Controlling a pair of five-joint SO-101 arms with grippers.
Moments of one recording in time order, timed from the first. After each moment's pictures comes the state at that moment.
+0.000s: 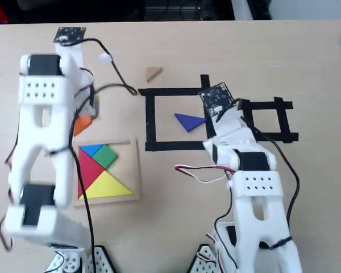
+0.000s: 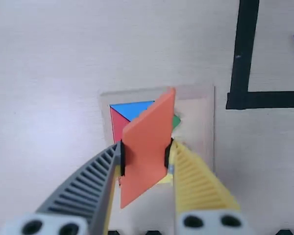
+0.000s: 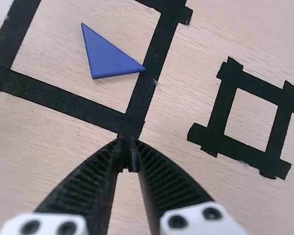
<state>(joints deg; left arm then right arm) -3.4 1.2 -14.5 100.4 1.8 -1.3 -44.8 58.9 49.4 24.7</state>
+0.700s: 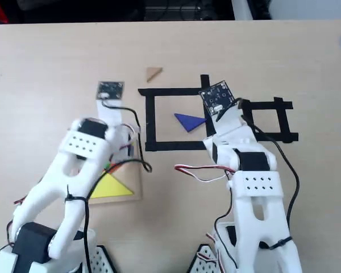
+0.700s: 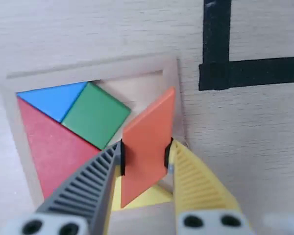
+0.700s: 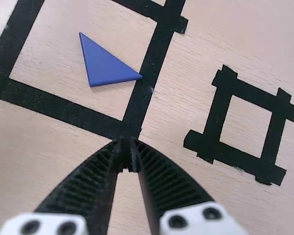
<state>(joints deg) 11.8 -17.9 39.5 62.9 14.0 -1.3 -44.8 58.9 47.5 24.7</state>
